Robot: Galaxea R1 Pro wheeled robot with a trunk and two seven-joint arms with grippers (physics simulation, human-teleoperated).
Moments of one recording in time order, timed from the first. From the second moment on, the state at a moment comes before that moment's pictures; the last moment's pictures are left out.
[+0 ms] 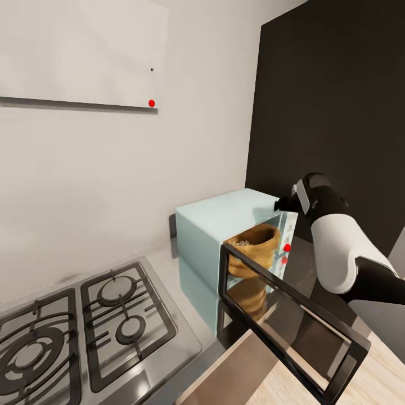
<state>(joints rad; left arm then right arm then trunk) 0.00 -0.04 0.02 -0.06 0.21 -0.04 0.00 -1.41 -0.02 -0.36 -0.57 0.32 1.04 -0.03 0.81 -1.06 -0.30</state>
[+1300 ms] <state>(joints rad) 0.00 -0.04 0.01 -0.06 0.21 -0.04 0.00 -1.41 -0.11 -0.35 -0.48 0.36 1.04 -0.02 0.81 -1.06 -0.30</state>
